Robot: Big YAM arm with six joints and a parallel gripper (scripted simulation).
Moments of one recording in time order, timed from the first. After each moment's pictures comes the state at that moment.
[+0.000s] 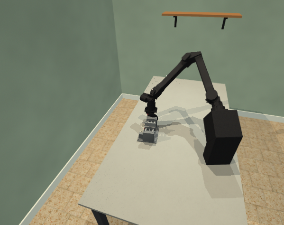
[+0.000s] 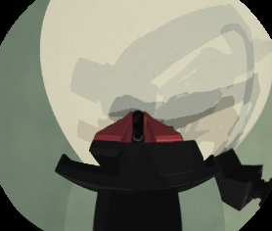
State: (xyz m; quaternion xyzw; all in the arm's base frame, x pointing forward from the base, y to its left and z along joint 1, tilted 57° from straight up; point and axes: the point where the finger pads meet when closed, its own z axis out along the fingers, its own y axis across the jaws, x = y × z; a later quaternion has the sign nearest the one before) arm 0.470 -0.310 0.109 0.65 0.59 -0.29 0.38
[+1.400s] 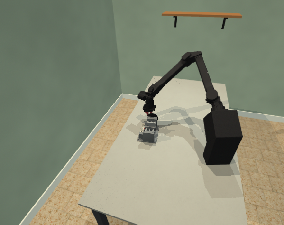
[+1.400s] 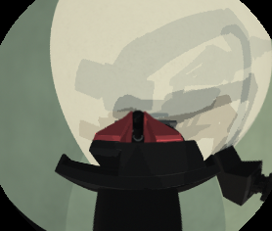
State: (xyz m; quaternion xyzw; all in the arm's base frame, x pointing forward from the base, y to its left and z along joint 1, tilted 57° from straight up) arm 0.483 -0.294 0.122 0.65 0.59 -0.28 0.38
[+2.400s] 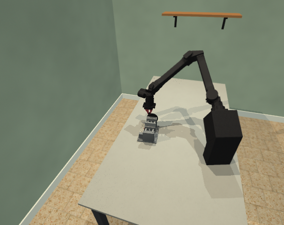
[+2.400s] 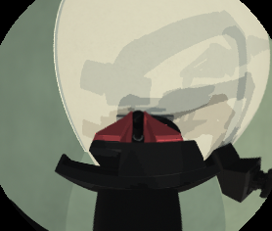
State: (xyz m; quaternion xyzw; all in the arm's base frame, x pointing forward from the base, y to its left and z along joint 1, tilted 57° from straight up) arm 0.480 -0.274 0.135 0.65 0.59 -0.28 0.38
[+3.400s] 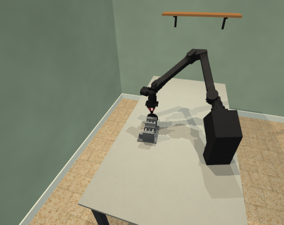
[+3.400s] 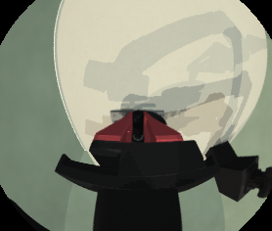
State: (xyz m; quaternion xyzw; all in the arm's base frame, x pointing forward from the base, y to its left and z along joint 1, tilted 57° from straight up) arm 0.457 -0.257 0.142 0.65 0.59 -0.28 0.38
